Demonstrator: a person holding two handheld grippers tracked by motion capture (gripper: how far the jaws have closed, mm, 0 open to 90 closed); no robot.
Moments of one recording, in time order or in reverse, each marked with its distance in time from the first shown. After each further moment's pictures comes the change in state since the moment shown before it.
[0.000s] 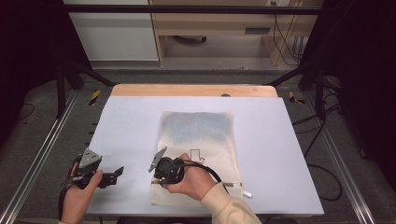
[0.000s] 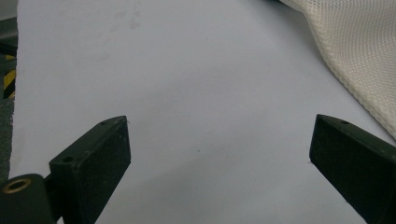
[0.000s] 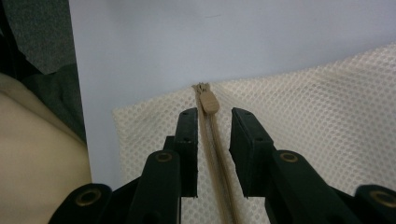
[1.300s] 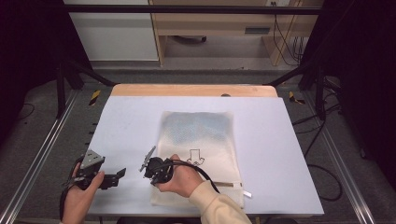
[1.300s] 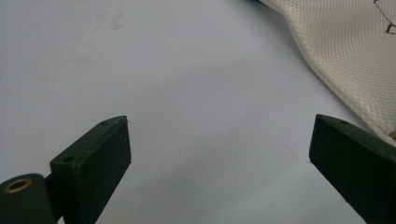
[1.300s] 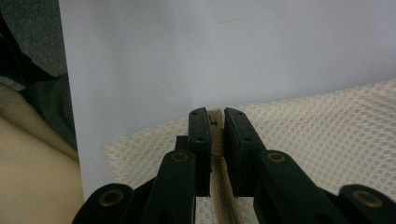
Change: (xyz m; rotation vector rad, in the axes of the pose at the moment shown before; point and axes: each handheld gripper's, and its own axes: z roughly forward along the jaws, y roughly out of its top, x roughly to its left) left arm -0.008 0.002 -0.002 -0.003 -0.042 0.007; right arm -0.003 0.018 0.030 0.056 0.060 0.016
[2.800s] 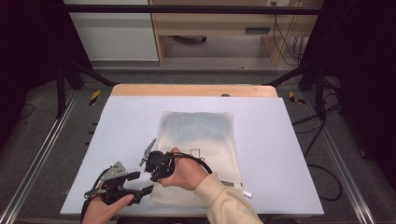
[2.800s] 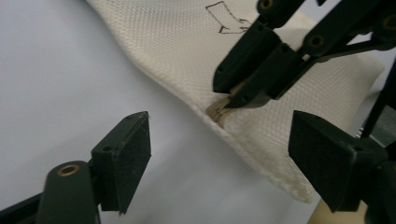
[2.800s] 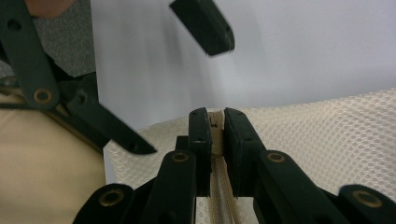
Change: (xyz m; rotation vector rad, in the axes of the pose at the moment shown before) left arm -0.077 0.002 0.009 -0.030 -0.364 -0.001; right arm -0.005 0.009 -0.029 -0.015 0.036 -0.031
